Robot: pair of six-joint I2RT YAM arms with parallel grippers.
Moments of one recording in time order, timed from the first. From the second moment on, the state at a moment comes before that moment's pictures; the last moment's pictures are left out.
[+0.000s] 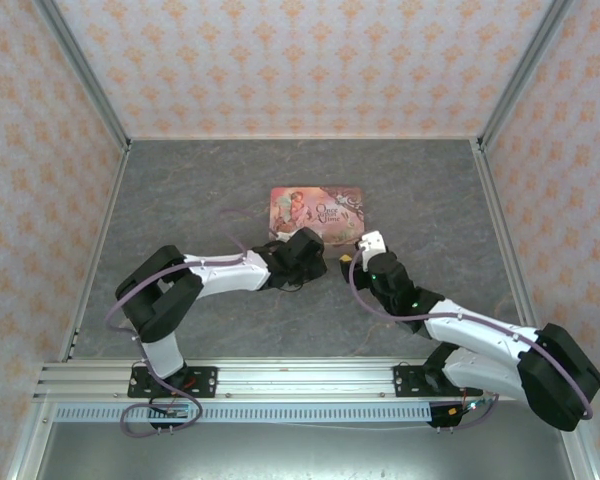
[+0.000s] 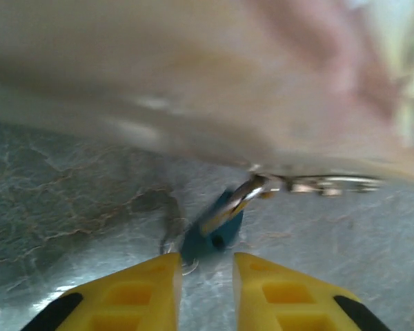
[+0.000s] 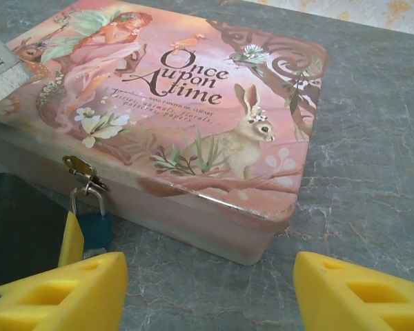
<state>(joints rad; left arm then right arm) -0.82 1.76 0.99 -0.15 -0.05 -1.17 0.75 1.04 0.38 0.16 0.35 0.15</state>
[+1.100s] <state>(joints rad) -0.42 1.39 0.87 -0.30 0.00 -0.96 0.65 1.50 0.39 0.51 -0.13 0.48</state>
